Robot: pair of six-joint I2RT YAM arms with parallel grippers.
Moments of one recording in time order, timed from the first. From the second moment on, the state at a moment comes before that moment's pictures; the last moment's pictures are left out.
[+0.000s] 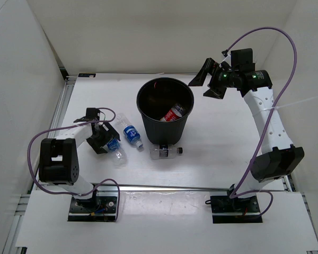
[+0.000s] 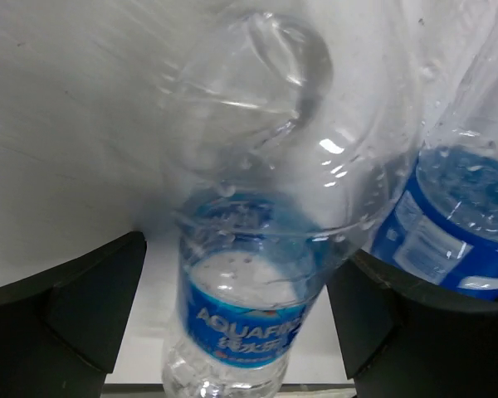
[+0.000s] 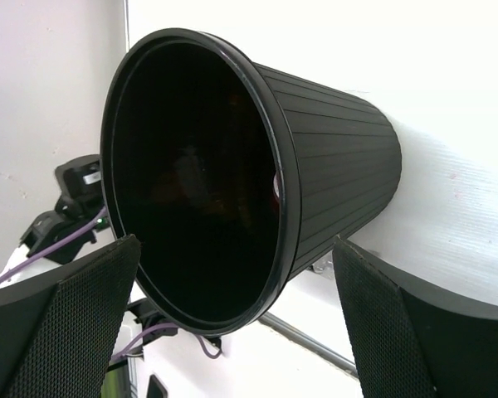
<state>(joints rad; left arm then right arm) -0.02 1.55 0.86 -0.57 0.13 -0.72 0.22 1.59 1.85 -0.95 -0.48 0.60</state>
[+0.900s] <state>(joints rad) -0.03 1.44 1.77 -0.57 0.10 -0.75 0.19 1.59 1.83 -0.99 -0.54 0.60</state>
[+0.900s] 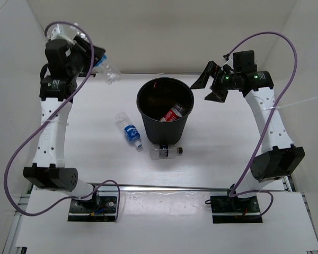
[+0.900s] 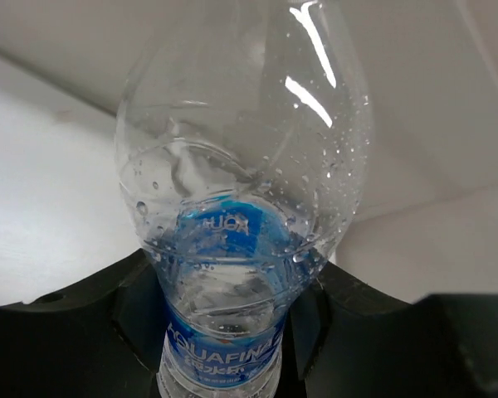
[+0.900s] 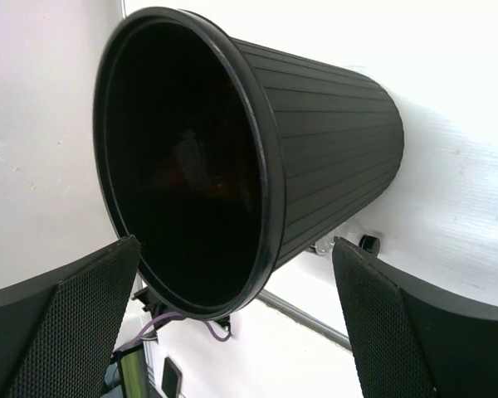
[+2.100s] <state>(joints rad) -0.04 1.35 1.32 -0.57 0.12 -0.71 0.15 1.47 1.66 -0.98 -0.46 0.63</state>
